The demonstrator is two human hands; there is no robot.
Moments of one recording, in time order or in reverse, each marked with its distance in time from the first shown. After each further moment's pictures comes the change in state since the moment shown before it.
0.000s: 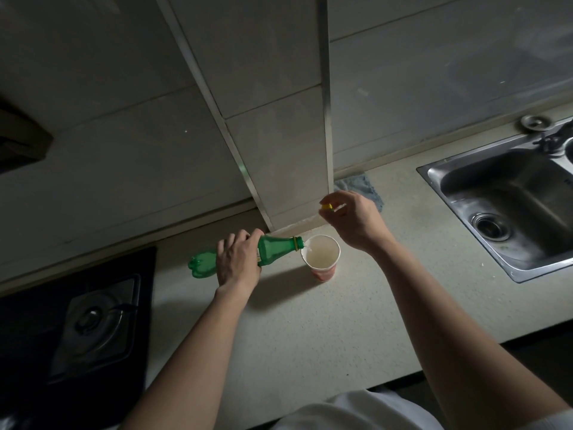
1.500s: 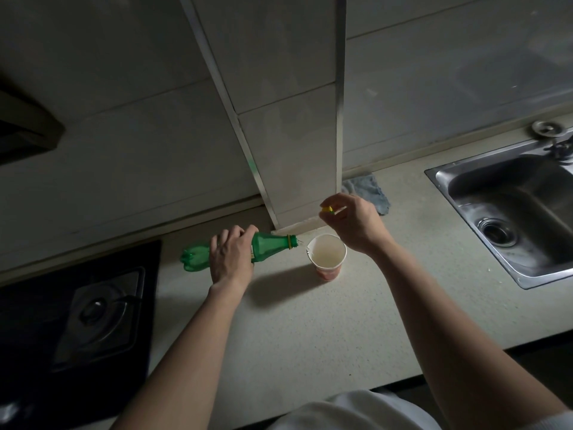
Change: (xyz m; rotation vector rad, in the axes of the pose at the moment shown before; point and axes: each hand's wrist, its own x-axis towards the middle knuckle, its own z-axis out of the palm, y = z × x) left_hand -0.001 -0.022 0.001 0.020 0.073 -0.046; right_hand -0.001 -0.010 0.011 0.001 -0.033 -0.024
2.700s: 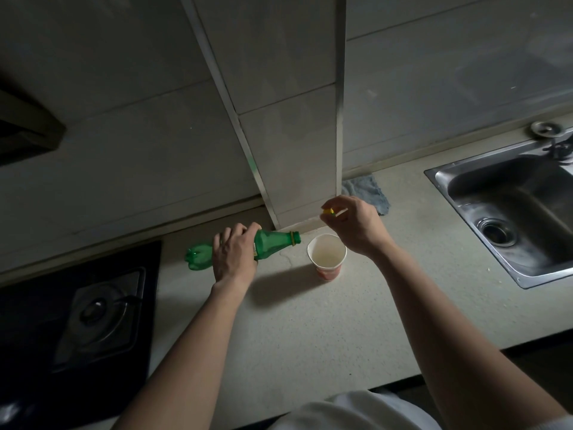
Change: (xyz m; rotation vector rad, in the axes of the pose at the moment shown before) left_hand 0.002 0.005 -0.006 -0.047 -0.005 0.016; right_hand -0.004 0.002 0.002 0.004 0.012 0.001
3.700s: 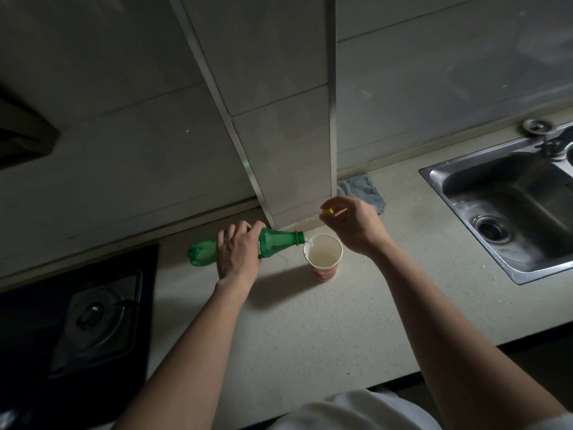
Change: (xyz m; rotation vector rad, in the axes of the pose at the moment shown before) left_hand 0.004 0.015 -0.003 0.041 0.033 0.033; right_hand -0.003 0.004 -0.007 0.004 0.016 0.025
